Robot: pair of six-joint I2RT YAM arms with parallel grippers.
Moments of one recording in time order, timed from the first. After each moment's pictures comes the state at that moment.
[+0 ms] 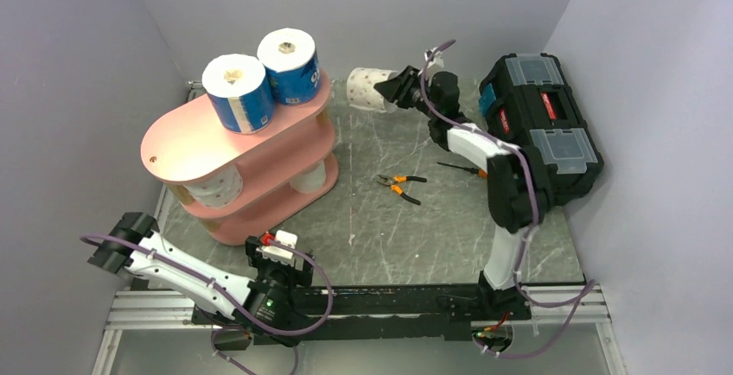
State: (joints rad) left arm -1.95 1.09 0.69 -1.56 -1.25 -1.93; right arm 0.31 1.97 1.34 0.58 -0.42 0.76
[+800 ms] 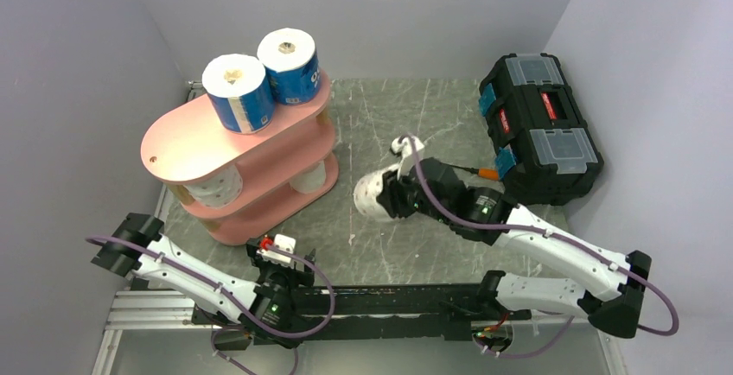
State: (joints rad) left arm -1.97 1.13 0.66 -1.56 -1.31 -2.04; right arm 0.96 1.02 1.02 -0.49 0.20 0.36
